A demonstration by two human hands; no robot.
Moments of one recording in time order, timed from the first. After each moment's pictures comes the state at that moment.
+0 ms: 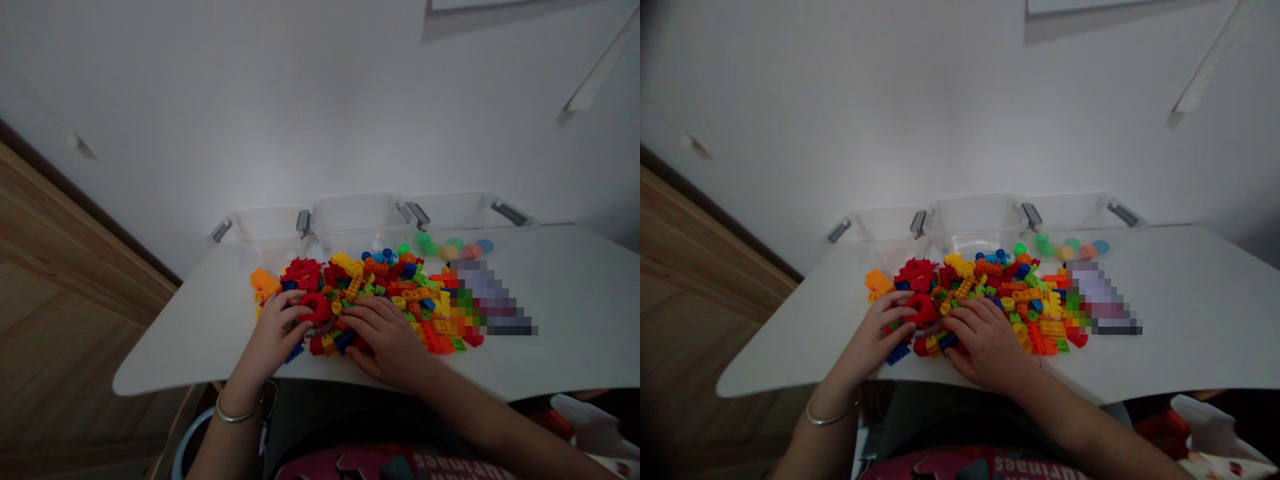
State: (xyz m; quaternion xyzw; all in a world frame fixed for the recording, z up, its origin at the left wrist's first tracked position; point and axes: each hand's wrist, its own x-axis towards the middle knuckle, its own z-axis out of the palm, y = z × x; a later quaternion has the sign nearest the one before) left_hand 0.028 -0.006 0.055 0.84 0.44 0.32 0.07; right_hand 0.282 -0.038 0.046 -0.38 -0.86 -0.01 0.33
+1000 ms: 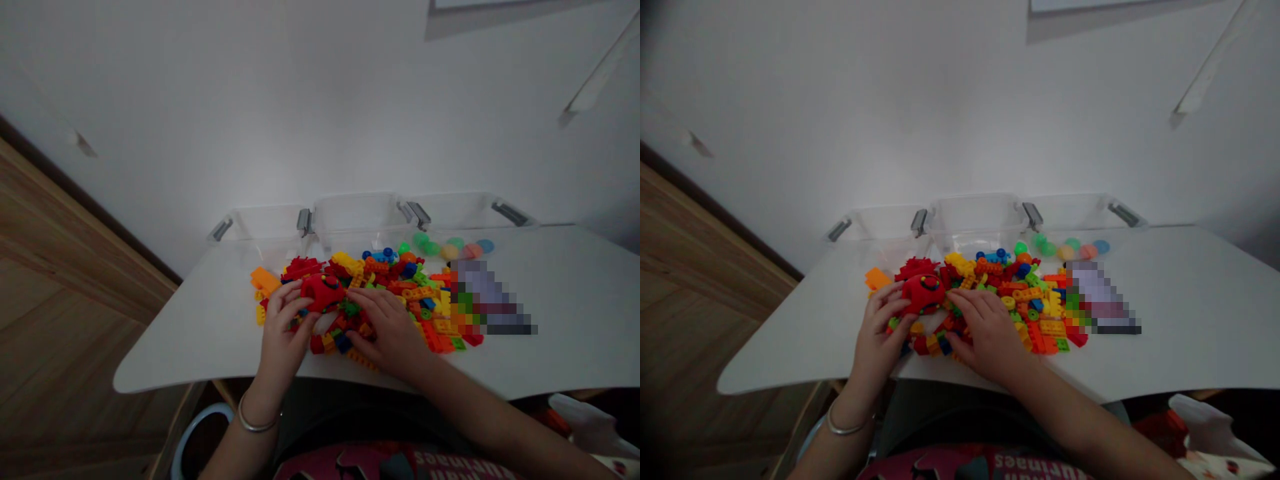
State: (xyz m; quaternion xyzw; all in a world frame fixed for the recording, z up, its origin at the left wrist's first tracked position) left_hand 0.062 -0.020 0.054 0.74 0.44 0.51 0.01; right_hand 0.279 -0.032 0.054 -0.41 -0.83 0.00 0.37
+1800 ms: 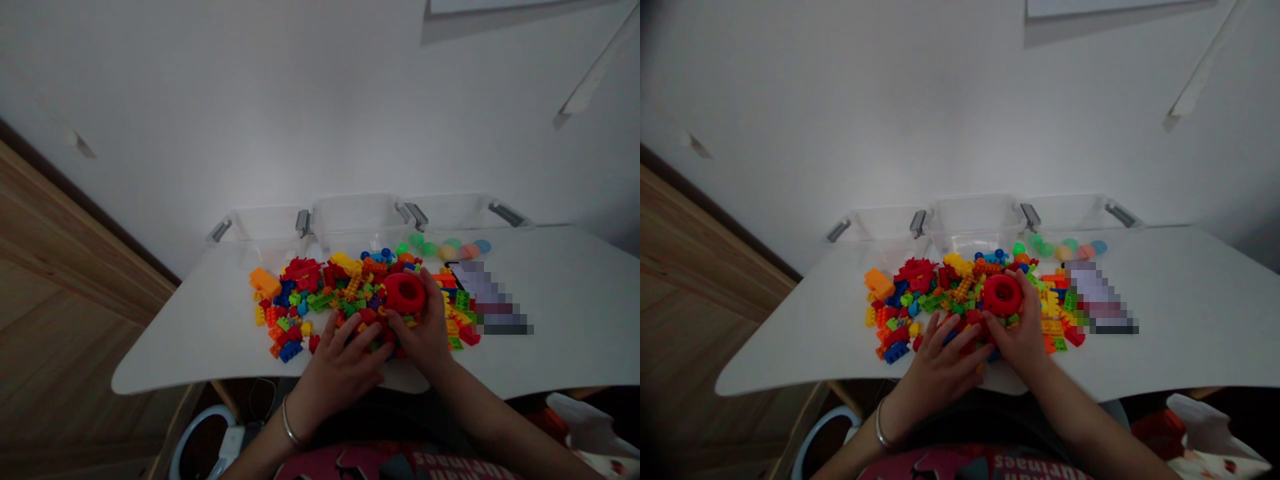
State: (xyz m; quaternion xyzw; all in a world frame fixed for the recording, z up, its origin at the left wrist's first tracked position) left_hand 0.116 -0.055 0.017 0.90 0.29 0.28 -0.14; right_hand 0.309 -0.025 0.026 -0.48 -0.64 0.02 0.60
